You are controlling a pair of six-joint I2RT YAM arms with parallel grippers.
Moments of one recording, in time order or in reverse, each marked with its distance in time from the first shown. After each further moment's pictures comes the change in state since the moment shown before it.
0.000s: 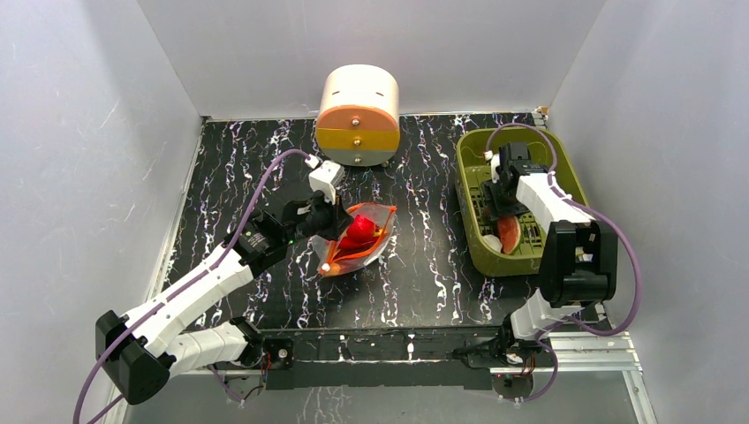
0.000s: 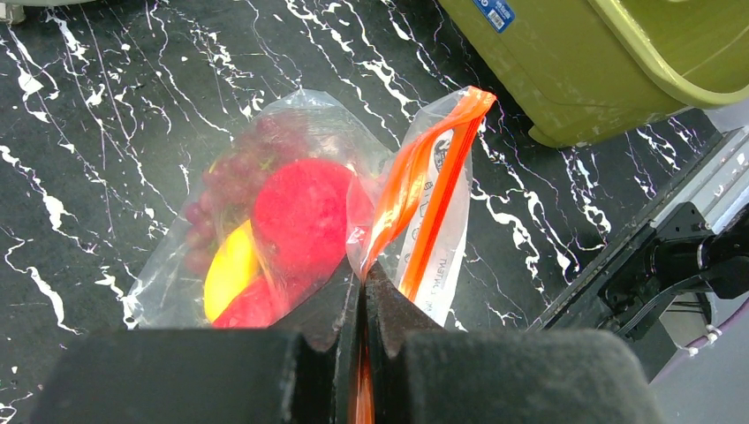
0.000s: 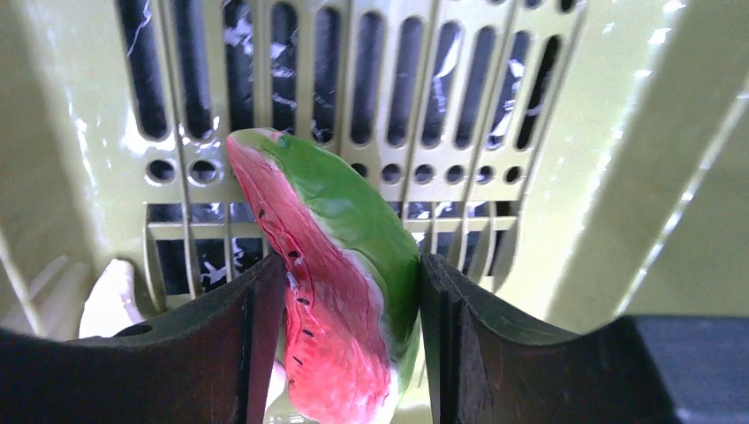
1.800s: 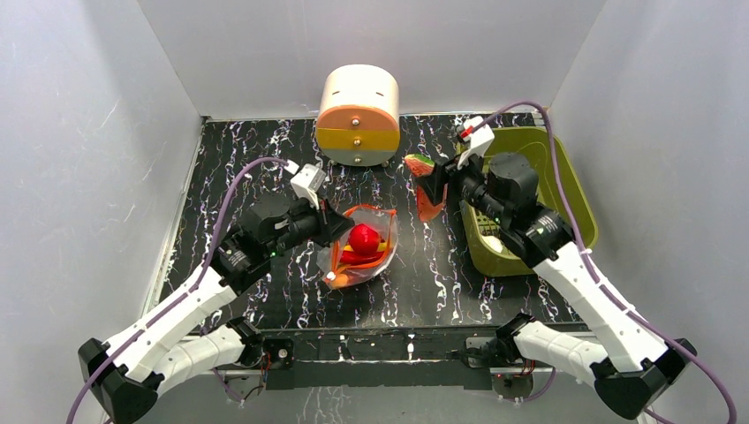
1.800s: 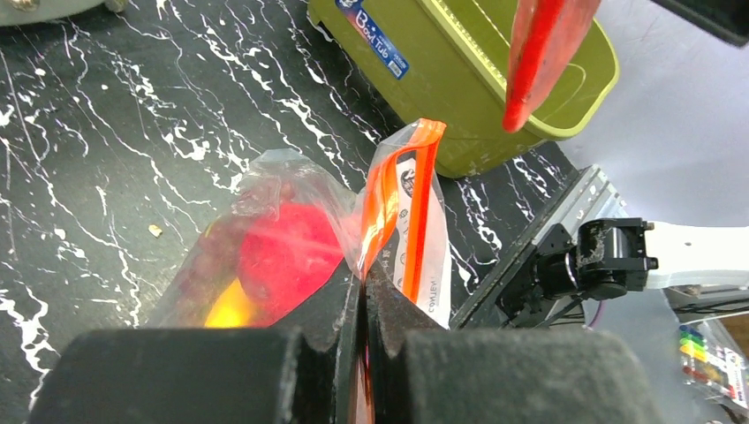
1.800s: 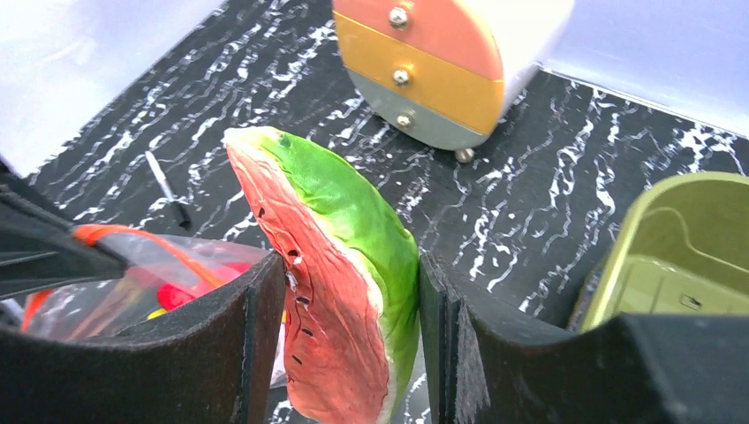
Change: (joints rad) left arm 0.001 -0.159 -0.074 0.093 0.110 -0.138; right arm 0.565 -0.618 0.013 0.346 -0.185 0.355
